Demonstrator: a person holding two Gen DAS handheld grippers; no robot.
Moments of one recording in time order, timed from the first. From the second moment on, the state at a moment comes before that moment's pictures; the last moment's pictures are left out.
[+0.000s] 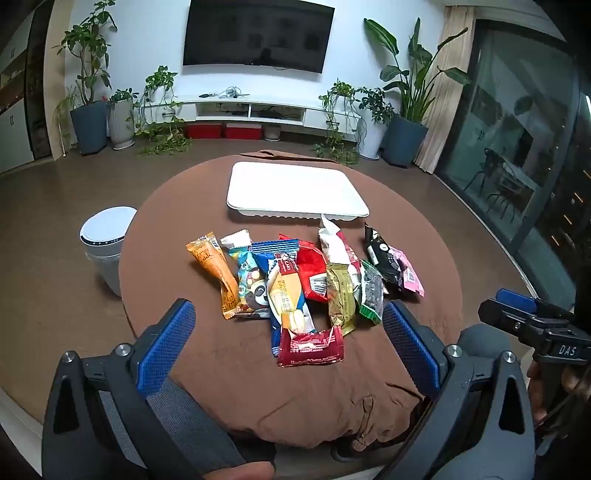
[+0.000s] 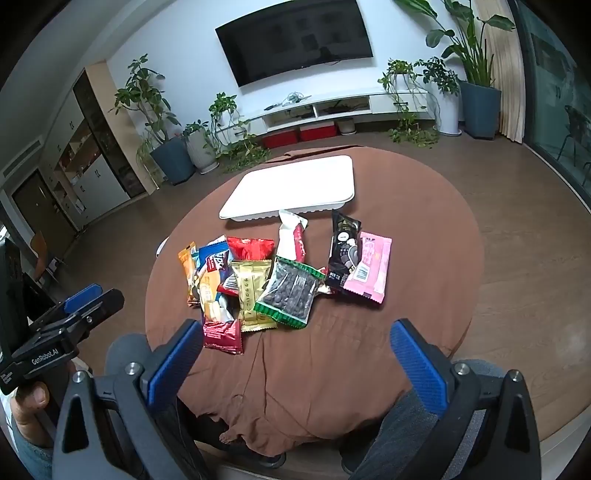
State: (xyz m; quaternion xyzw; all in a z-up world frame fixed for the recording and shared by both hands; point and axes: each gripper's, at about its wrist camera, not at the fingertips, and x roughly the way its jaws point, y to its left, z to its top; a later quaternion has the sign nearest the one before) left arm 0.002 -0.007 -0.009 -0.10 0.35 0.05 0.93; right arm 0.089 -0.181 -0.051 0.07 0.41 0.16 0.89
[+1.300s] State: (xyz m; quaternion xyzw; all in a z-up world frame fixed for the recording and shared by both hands) left arm 0.007 0.000 -0.017 -0.10 0.36 0.06 0.92; right arm 0.091 -0.177 -0.062 0.07 0.42 0.16 0.89
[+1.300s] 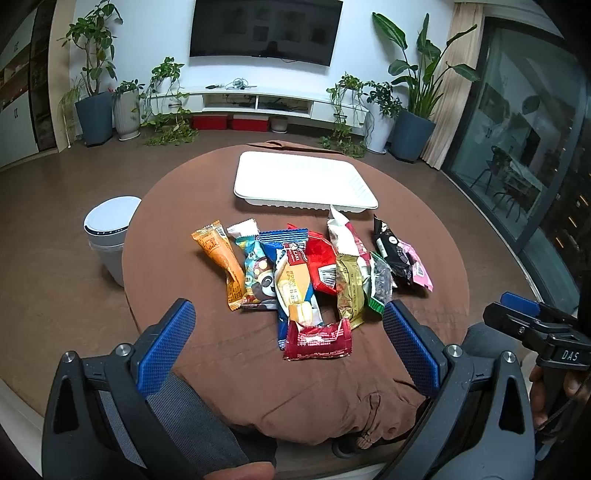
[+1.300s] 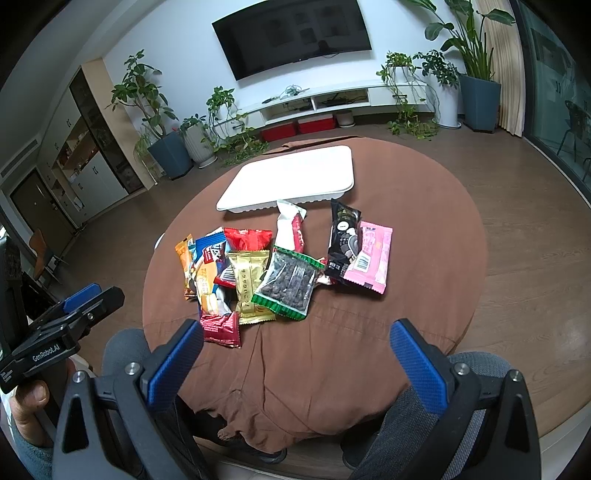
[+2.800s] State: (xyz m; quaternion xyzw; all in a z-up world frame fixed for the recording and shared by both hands) left arm 0.009 0.001 -0.023 -0.11 0.37 0.06 0.92; right arm 0.093 -0.174 -0.072 0.06 0.44 0.16 0.88
